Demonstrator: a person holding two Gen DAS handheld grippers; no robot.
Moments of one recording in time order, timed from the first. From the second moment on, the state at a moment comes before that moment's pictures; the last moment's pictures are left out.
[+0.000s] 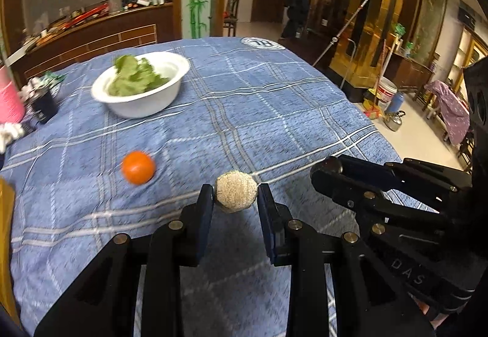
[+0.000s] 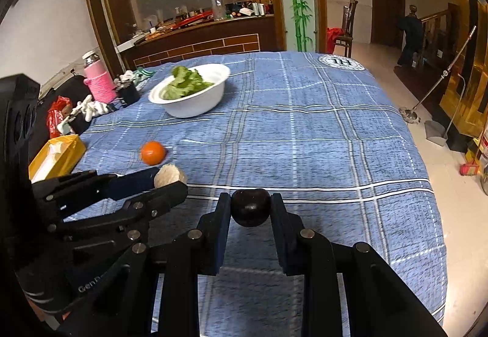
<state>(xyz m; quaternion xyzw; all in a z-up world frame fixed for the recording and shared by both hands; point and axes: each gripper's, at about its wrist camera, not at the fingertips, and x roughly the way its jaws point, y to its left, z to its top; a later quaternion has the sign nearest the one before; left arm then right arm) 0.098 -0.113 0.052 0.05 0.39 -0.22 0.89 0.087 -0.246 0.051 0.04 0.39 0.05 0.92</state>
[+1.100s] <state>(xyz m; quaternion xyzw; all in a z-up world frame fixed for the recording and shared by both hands) 0.014 0.083 0.092 -0.04 0.36 -0.04 0.93 0.041 -0.053 0.100 -0.03 0.36 0.16 0.92</state>
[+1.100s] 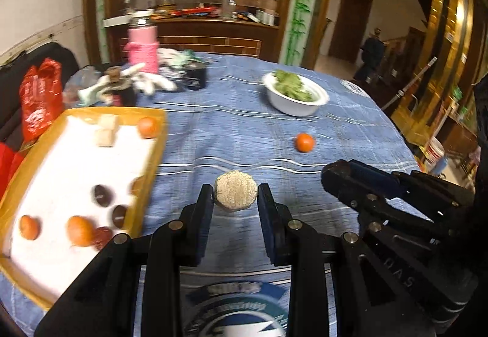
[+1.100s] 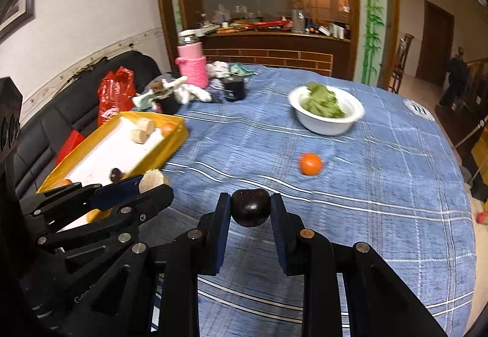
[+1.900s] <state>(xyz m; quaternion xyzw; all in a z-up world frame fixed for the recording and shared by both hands) -0.025 0.238 0.079 -0.10 0.36 0.11 0.92 0.030 0.108 0.099 -0.06 0.35 0.29 0.89</state>
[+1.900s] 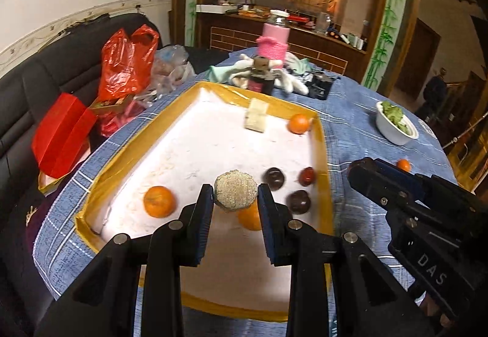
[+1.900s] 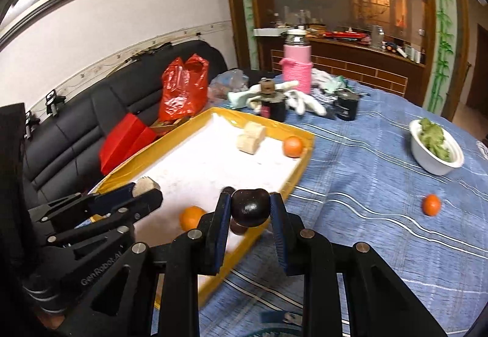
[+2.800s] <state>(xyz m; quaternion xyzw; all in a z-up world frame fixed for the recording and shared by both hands) -0.012 0.279 0.061 -0.11 0.39 0.15 0.90 0.050 0.178 0.076 -0.07 0.36 0.33 0.87</state>
